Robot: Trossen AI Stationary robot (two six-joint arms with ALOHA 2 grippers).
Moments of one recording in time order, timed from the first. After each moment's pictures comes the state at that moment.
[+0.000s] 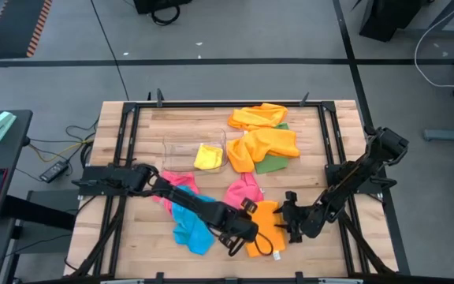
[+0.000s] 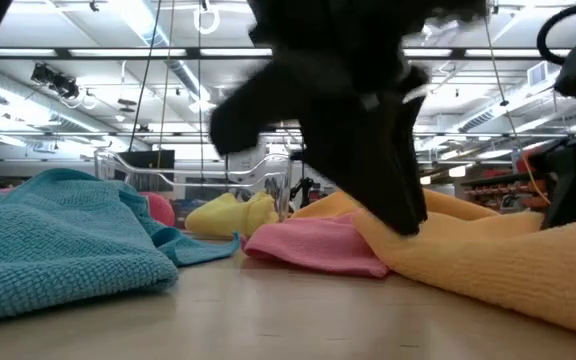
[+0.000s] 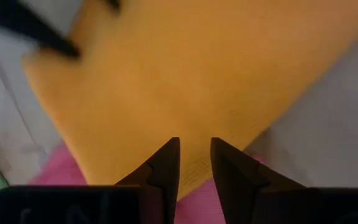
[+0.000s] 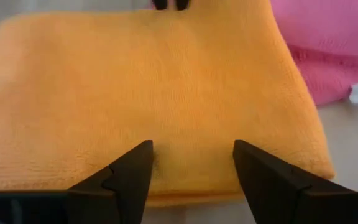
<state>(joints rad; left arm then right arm) -0.42 2.30 1.85 -0.61 -0.28 0.37 0.79 1.57 0.45 0.24 0.55 0.60</state>
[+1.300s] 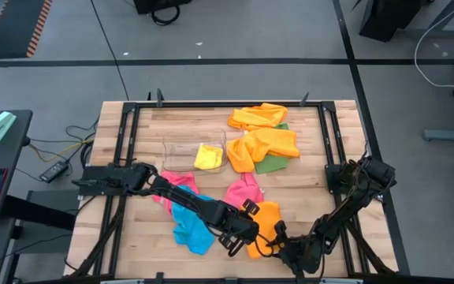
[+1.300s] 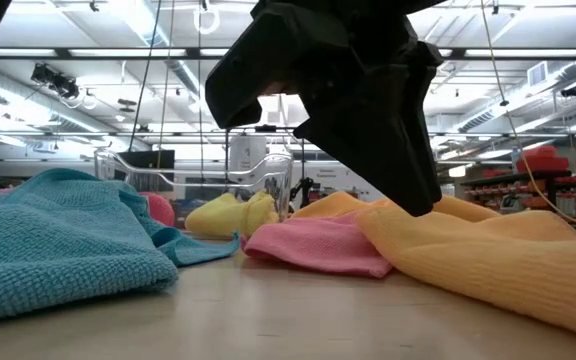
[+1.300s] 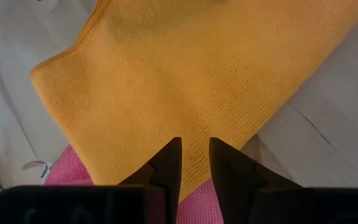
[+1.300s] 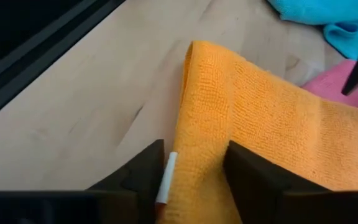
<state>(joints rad) -0.40 2.29 1.86 -0.62 -0.23 0.39 0.93 1.92 0.77 0.26 0.60 0.19</state>
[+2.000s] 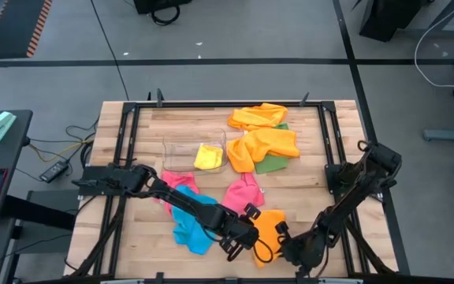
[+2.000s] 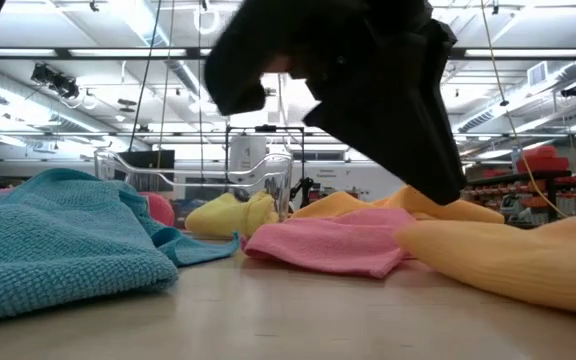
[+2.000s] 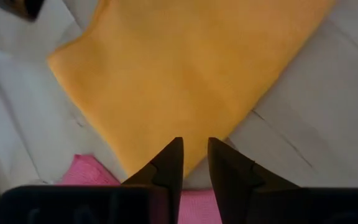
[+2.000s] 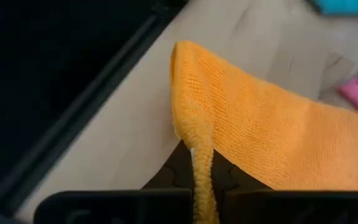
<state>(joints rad) -0.44 2.29 1.86 -0.55 -0.24 0.39 0.90 1.74 0.76 0.16 0.35 0.29</state>
